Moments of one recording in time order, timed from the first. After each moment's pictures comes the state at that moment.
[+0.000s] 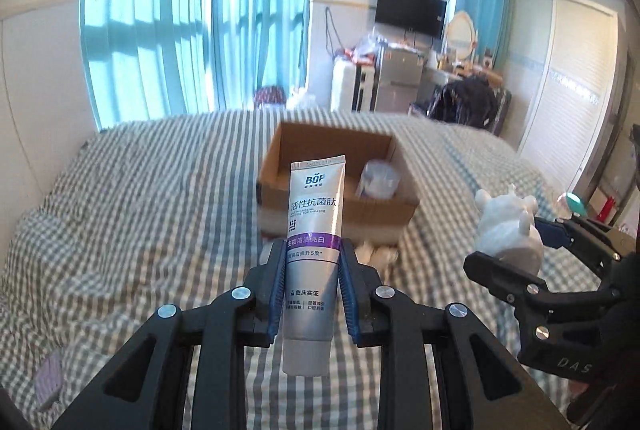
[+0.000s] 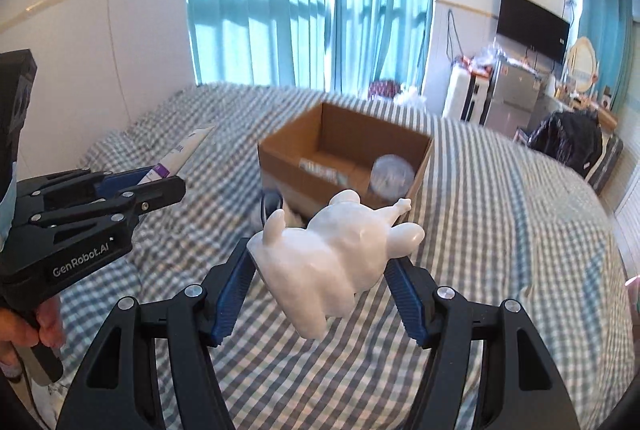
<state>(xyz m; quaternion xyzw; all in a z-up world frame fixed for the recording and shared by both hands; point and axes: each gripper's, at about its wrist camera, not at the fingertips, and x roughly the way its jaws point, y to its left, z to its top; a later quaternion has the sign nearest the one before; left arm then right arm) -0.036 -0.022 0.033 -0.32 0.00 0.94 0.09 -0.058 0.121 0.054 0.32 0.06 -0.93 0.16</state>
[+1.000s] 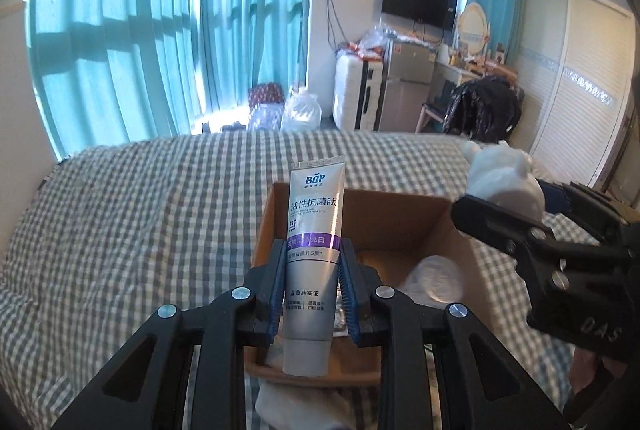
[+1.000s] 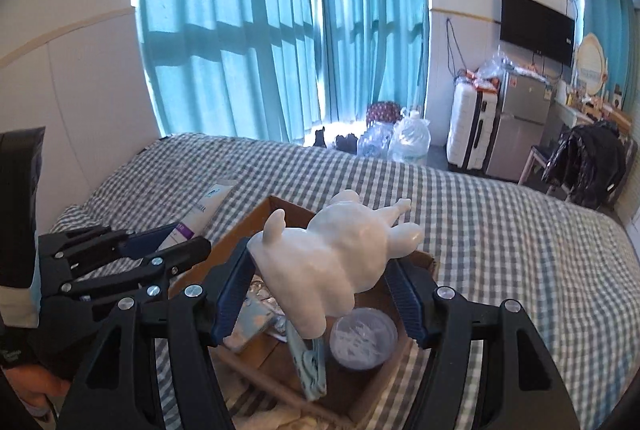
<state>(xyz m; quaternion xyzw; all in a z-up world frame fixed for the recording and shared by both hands) -0.264 0.001 -0.004 -0.34 0.02 0.93 0.09 -0.296 0.118 0.063 0.30 0.02 -0.94 0.16</state>
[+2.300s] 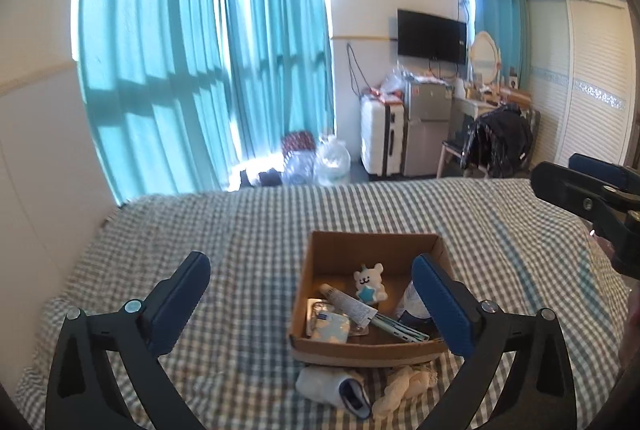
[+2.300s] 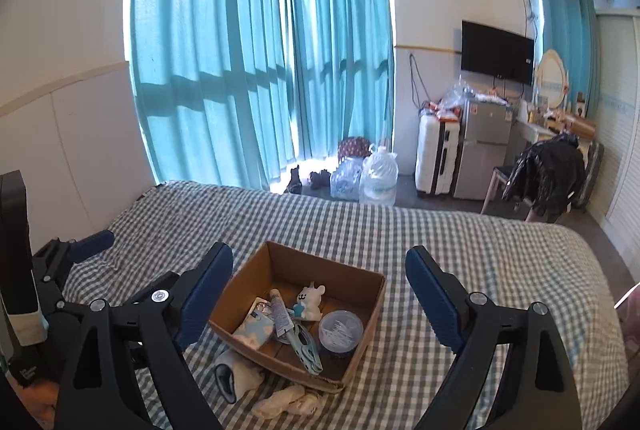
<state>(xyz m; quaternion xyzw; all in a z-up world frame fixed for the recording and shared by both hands) -0.154 -0.007 0.108 -0.25 0.05 0.97 0.03 -0.187 0.145 0.176 0.24 0.00 -0.97 0.11</state>
